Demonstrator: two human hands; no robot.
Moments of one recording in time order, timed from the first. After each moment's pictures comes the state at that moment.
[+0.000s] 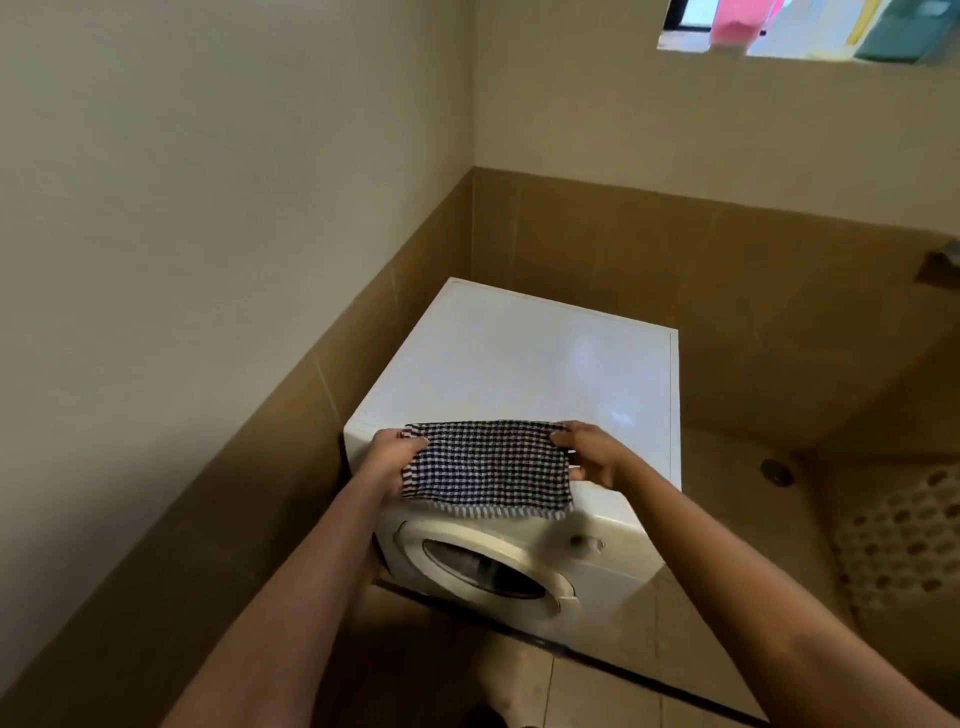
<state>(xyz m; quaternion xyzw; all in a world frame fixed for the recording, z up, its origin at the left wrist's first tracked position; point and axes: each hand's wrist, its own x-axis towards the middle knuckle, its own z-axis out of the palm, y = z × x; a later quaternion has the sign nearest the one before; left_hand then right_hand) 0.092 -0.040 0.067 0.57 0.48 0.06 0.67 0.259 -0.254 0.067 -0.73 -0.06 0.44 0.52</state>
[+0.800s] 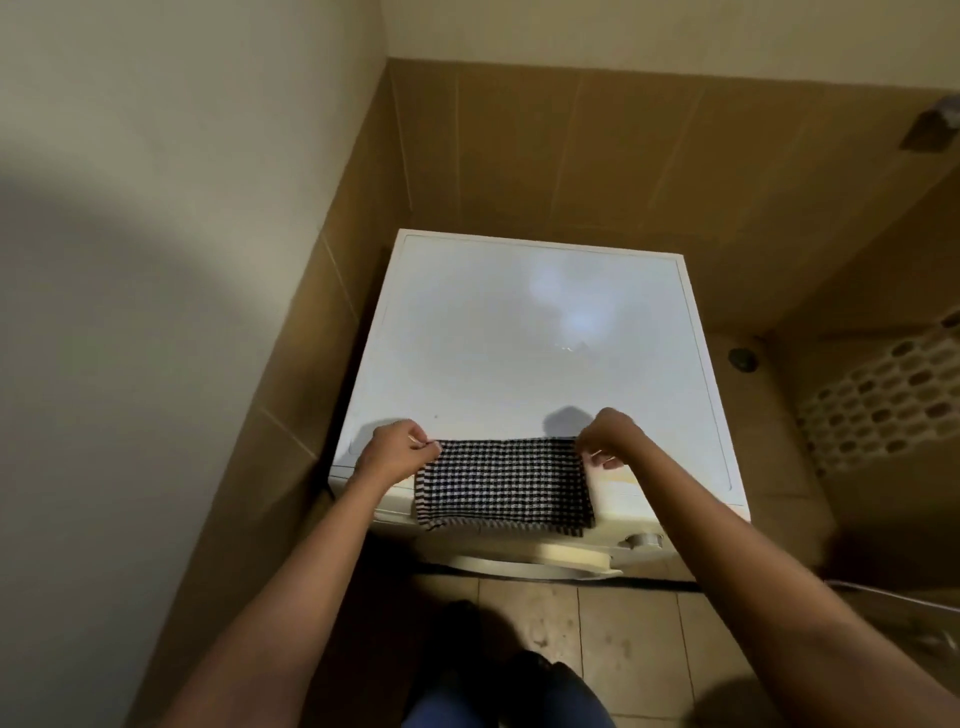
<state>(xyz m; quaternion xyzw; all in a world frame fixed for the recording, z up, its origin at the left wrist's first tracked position) 0.183 0.087 -0.014 0.86 0.30 -0.15 0.40 0.323 -0.174 0.006 -0.88 0.08 0.41 0.22</state>
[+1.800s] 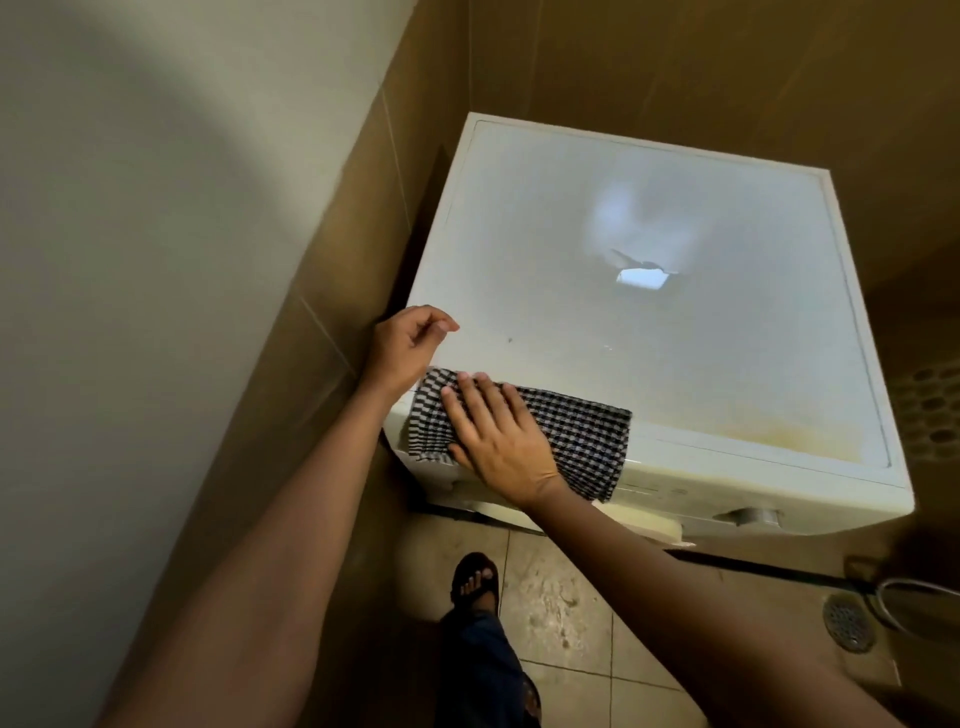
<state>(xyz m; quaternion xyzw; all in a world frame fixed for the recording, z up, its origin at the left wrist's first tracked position) 0.183 0.172 -0.092 0.84 0.15 0.14 0.50 0.175 -0.021 -0.135 -0.84 -0.52 -0.18 0.00</state>
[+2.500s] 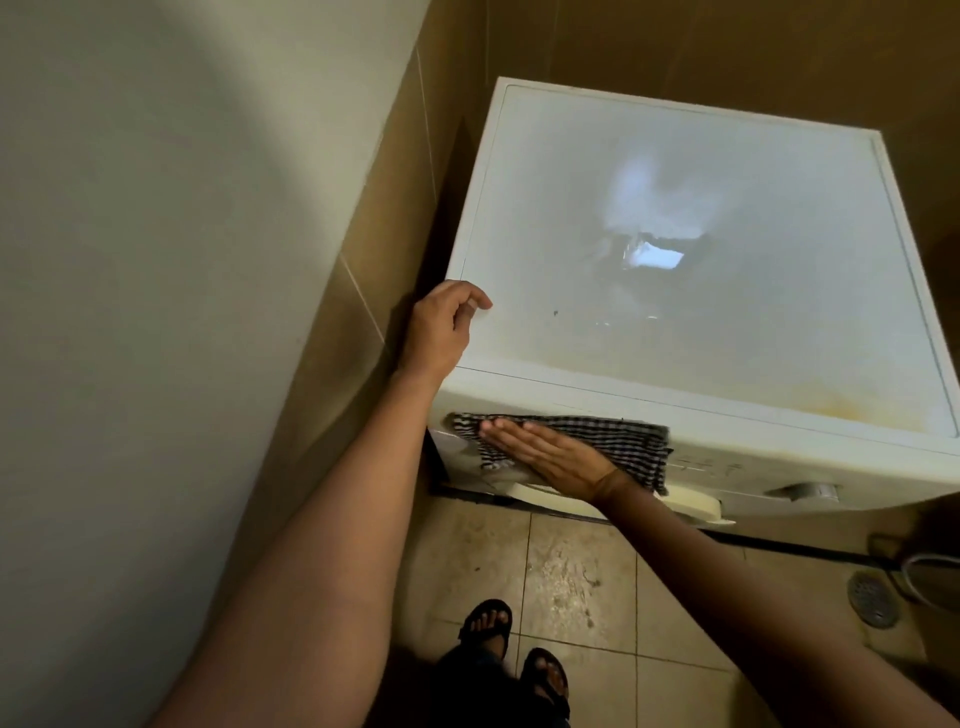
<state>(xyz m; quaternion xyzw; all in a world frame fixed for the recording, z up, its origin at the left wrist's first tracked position) 0.174 0.177 -0.094 0.90 0.13 0.18 0.39 0.178 -0.055 -0.187 -0.66 -0.63 -0.35 -0.23</state>
